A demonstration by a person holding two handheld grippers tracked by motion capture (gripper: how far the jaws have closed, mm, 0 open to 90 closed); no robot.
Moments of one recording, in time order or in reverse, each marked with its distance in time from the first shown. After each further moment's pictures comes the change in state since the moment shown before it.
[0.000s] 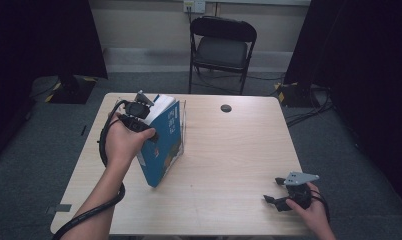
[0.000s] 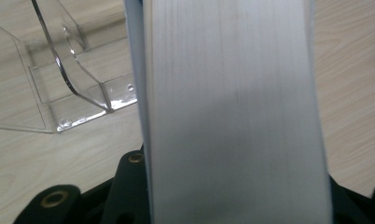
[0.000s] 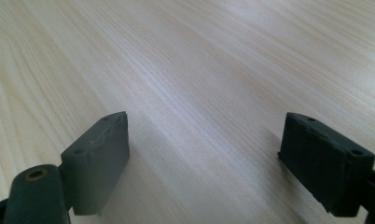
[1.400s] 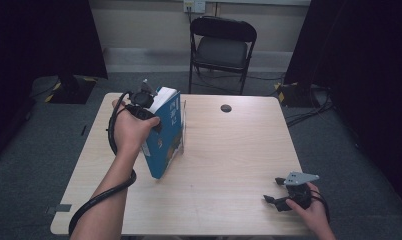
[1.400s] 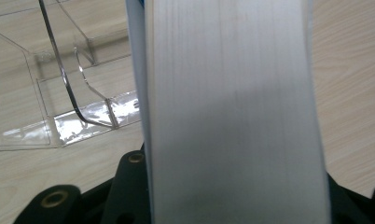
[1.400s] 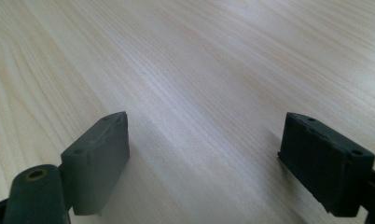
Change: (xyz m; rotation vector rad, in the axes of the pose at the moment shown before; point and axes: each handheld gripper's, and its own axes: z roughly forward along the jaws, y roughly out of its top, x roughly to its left) left arm 0.006 0.028 0.010 -0.001 0.021 -0.055; right arm 0.000 0.000 0.000 0.000 0.001 0.000
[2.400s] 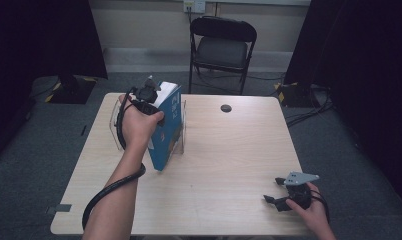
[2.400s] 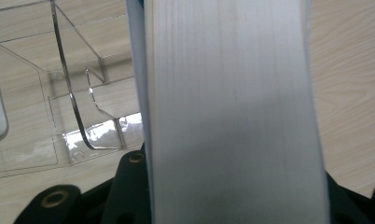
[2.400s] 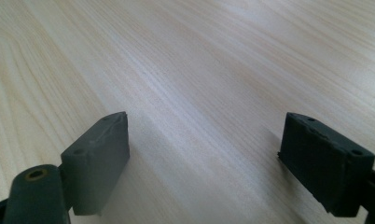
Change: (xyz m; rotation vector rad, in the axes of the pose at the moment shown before) left arm -0.002 0.018 0.013 -0.033 0.052 -0.020; right arm 0.000 0.000 0.000 -0.001 -0.001 -0.002
